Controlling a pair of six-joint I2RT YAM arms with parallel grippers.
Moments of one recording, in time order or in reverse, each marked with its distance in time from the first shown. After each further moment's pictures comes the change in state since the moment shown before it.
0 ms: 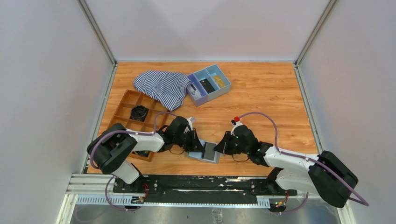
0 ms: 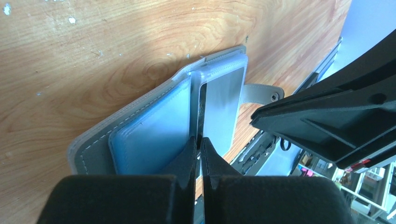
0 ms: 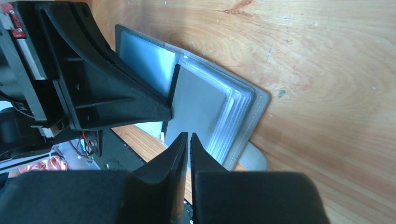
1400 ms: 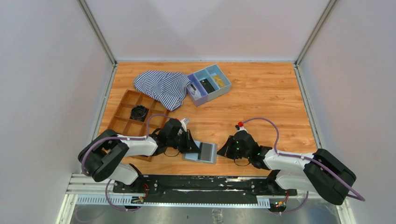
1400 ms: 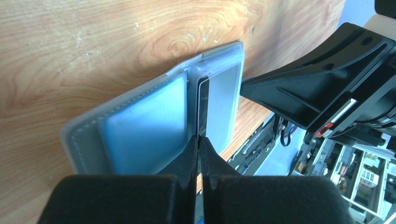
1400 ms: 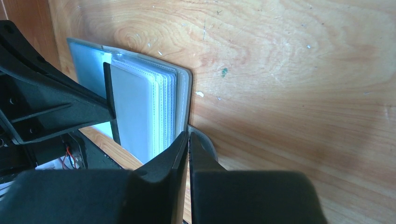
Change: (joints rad) left arm 0.040 -0.111 -0.098 0.019 0.003 -0.004; right arm 0.016 0.056 -0.079 0.055 0.090 0.095
